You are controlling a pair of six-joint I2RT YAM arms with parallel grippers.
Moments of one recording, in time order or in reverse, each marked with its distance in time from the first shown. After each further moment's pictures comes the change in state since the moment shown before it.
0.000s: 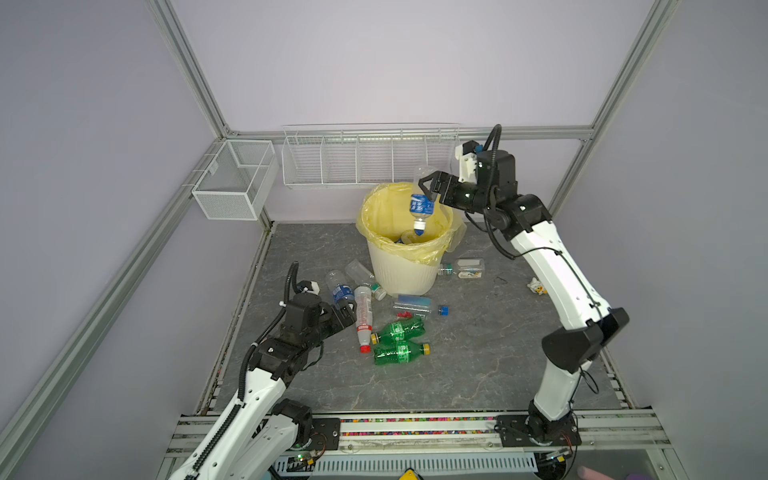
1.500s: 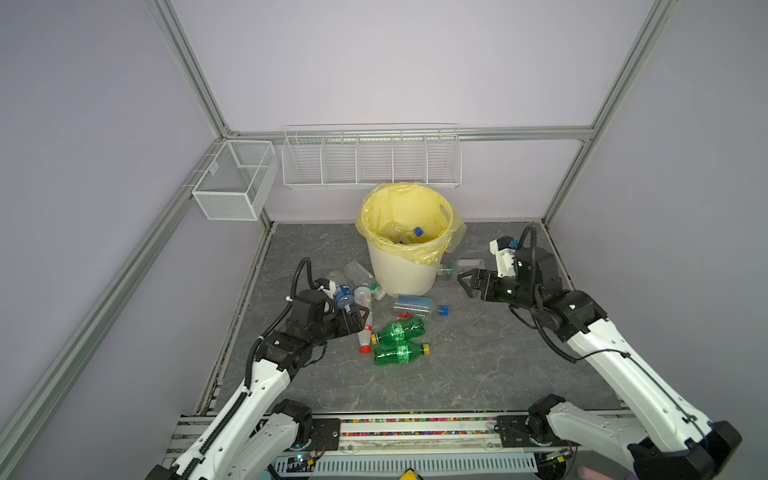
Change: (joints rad) left arm -0.030 0.081 0.011 0.021 0.168 0.196; right arm -0.018 -0.868 -1.219 0.095 0.034 -0.040
